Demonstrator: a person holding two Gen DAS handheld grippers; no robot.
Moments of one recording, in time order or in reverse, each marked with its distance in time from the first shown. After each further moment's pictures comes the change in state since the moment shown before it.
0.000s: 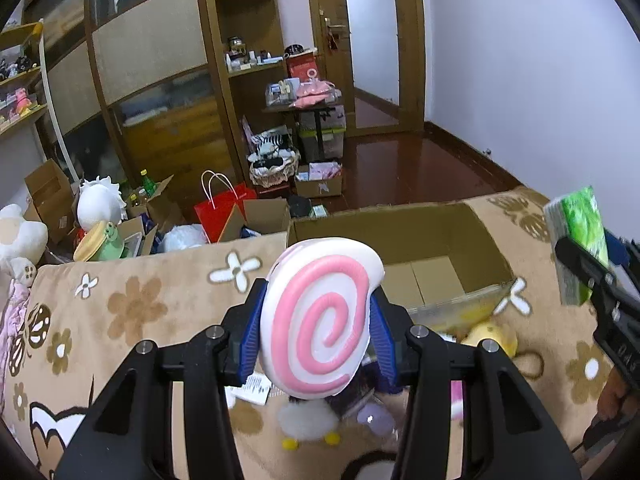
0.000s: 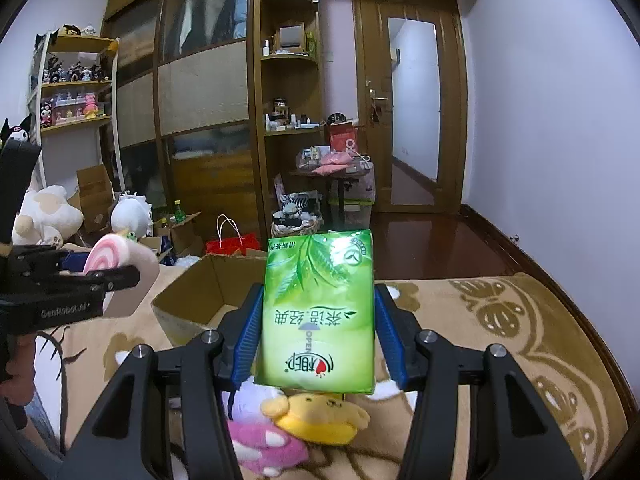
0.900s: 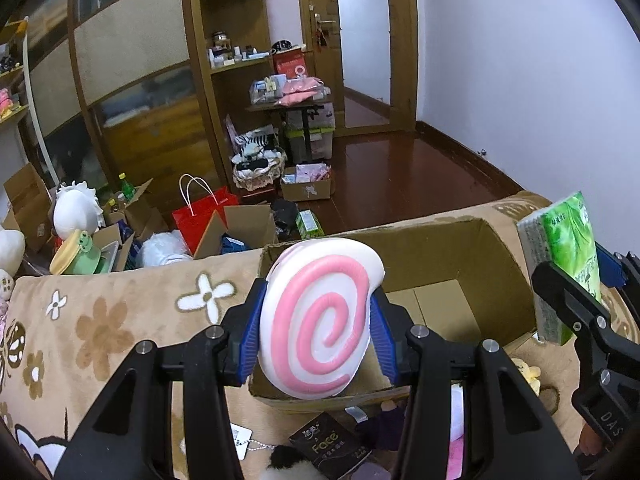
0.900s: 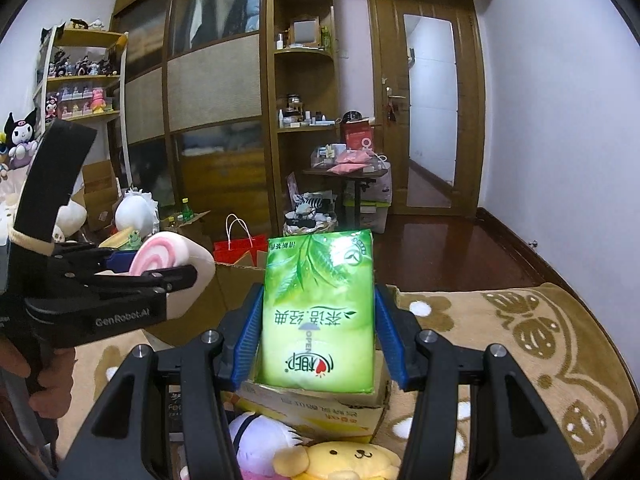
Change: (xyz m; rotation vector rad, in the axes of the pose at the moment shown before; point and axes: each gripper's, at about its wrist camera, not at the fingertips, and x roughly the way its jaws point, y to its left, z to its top) left arm 0.076 -0.009 0.021 0.010 0.009 -0.047; right arm 0.064 0.013 0.005 -0.020 0.002 0.045
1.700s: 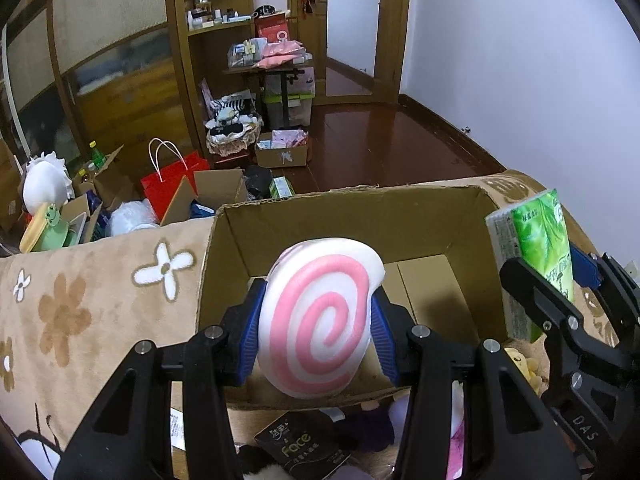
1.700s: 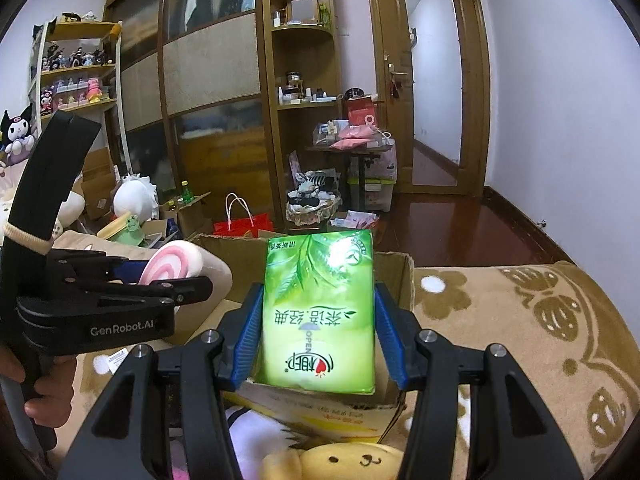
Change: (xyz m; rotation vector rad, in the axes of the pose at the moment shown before) left arm 0.045 -0.007 -0.014 -0.026 0.121 -0.097; right arm 0.039 -0.011 -0.020 0.022 0.067 0.020
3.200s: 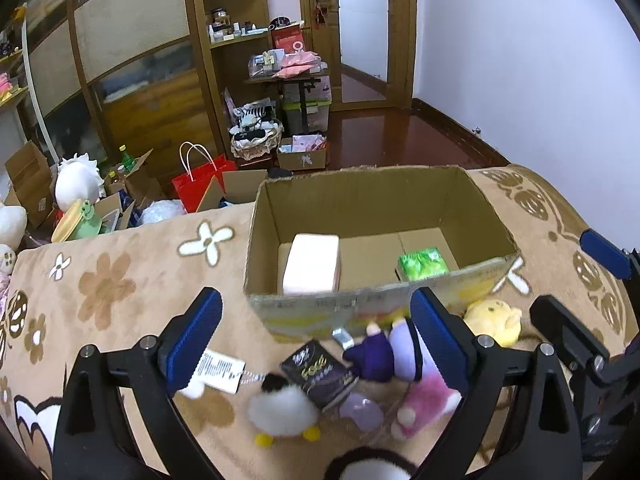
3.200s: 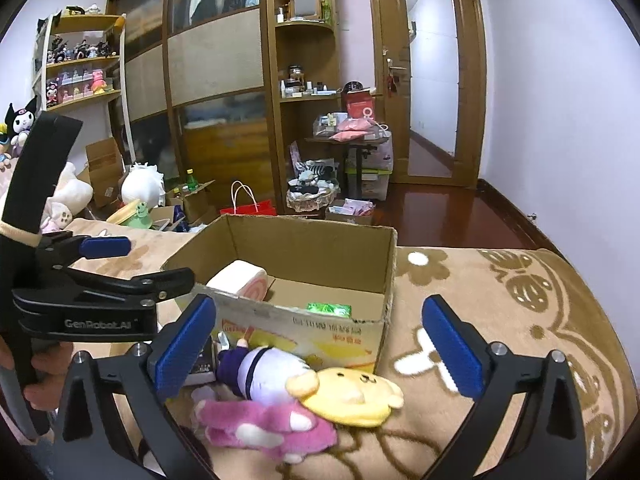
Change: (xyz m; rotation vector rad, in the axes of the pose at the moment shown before) left arm -0.084 -0.011 -0.046 0.009 -0.029 0.085; right arm -0.071 0.012 -0.015 -0.010 0.043 -0.011
